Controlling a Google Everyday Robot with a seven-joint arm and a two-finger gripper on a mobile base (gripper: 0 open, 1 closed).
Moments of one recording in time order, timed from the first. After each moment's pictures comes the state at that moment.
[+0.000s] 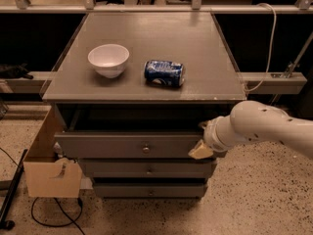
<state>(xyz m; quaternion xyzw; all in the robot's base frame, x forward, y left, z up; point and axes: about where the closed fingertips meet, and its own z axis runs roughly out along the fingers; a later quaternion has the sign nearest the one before) 0.553 -0.148 0.646 -0.55 0.79 0.04 0.28</state>
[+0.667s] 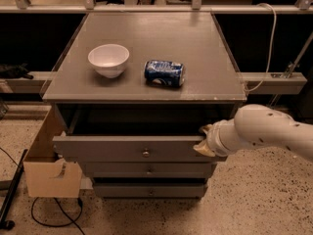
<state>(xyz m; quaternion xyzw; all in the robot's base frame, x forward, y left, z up) 0.538 -0.149 0.646 -0.55 0.79 0.04 0.28</state>
